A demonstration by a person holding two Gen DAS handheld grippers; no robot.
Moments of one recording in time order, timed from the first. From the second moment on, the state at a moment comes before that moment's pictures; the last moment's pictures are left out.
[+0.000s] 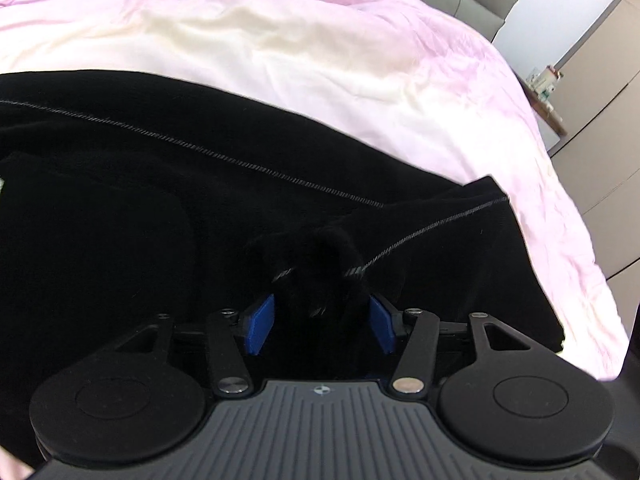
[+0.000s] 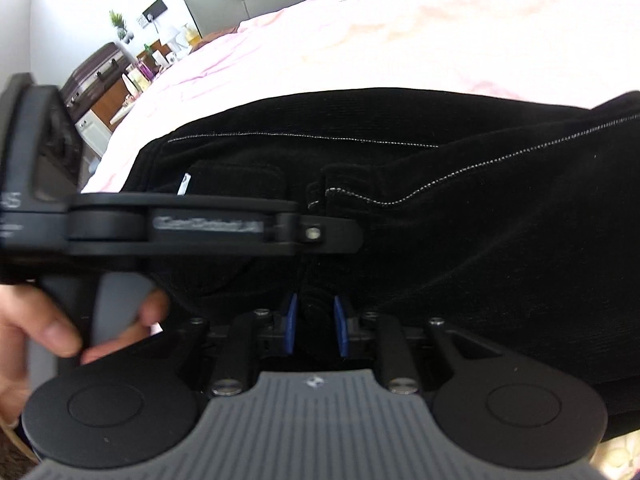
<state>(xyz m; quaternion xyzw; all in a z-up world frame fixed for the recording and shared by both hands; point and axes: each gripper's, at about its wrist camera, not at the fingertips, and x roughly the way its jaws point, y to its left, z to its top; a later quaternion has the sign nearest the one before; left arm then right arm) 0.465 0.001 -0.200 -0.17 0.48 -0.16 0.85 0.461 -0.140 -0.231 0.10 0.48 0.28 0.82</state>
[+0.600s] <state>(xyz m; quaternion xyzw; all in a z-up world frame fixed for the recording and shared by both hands) 0.485 -0.100 -0.050 -0.02 0.37 -0.24 0.90 0.393 -0.307 -0.177 0.06 0.40 0.16 0.90</state>
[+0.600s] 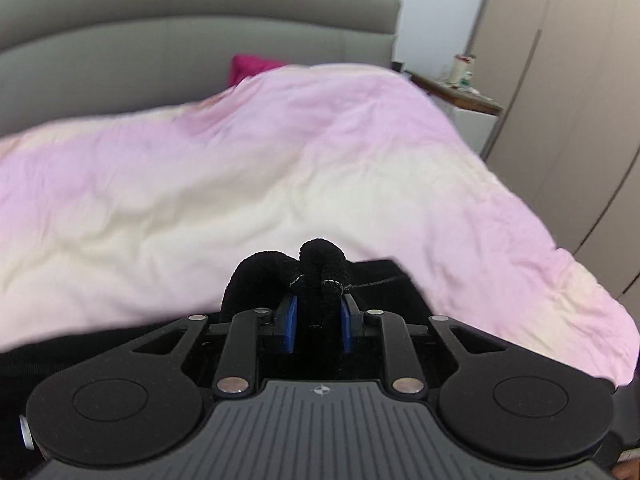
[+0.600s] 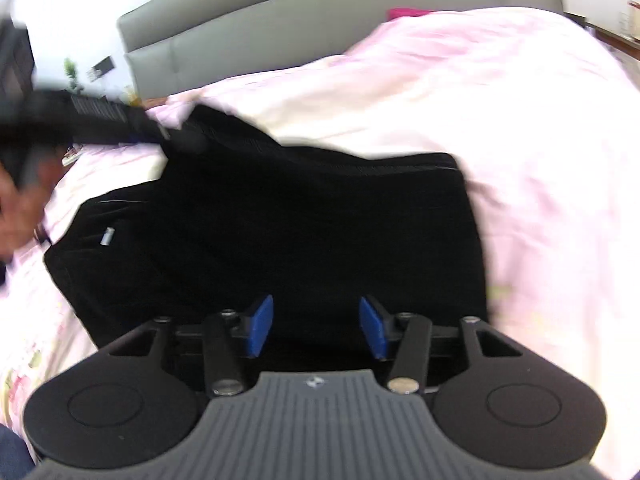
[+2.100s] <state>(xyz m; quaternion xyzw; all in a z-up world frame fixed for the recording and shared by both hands) 0.535 -0.063 -0.176 -0.01 0.49 -0.16 0.86 0.405 -0.390 -0.200 -0.01 0.46 0.13 0.88</state>
